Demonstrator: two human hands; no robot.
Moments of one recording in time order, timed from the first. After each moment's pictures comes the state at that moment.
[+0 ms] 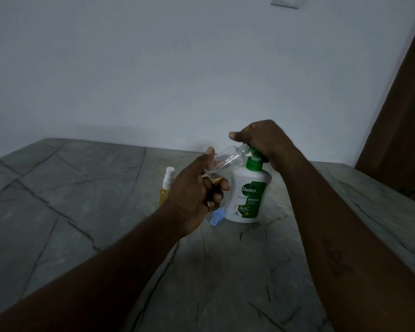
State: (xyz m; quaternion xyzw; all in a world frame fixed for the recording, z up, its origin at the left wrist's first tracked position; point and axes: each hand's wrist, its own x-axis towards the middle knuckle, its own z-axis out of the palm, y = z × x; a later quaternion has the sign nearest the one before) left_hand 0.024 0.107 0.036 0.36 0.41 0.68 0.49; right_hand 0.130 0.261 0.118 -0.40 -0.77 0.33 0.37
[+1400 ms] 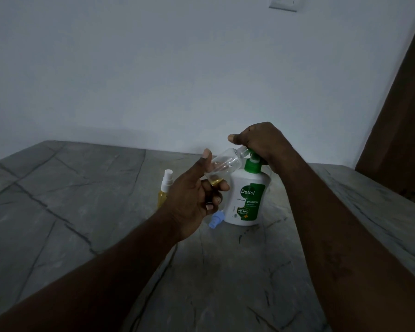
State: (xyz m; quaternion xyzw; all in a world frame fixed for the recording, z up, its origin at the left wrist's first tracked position) left_hand 0.021 0.112 0.031 0.37 0.41 0.68 0.48; right_hand 0.127 0.267 0.117 -0.40 -0.80 0.29 0.35
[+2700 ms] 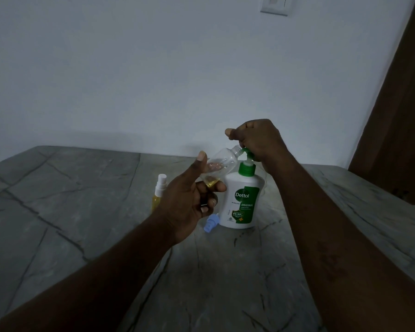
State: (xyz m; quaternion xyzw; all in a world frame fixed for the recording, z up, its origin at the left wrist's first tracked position) left_hand 0.021 0.112 0.031 0.39 0.40 0.68 0.48; right_hand 0.129 0.267 0.118 -0.38 -0.75 0.33 0.44
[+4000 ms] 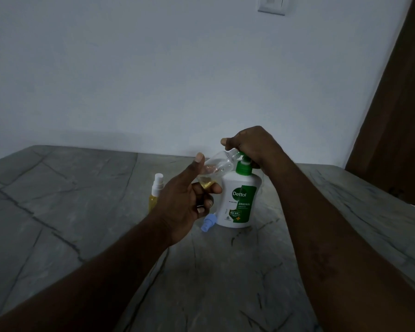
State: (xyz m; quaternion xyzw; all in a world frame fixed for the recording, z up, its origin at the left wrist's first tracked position) left_hand 0.019 0.114 0.028 0.38 0.41 0.68 0.47; right_hand 0.128 0.276 0.113 -0.41 -0.79 0.32 0.34
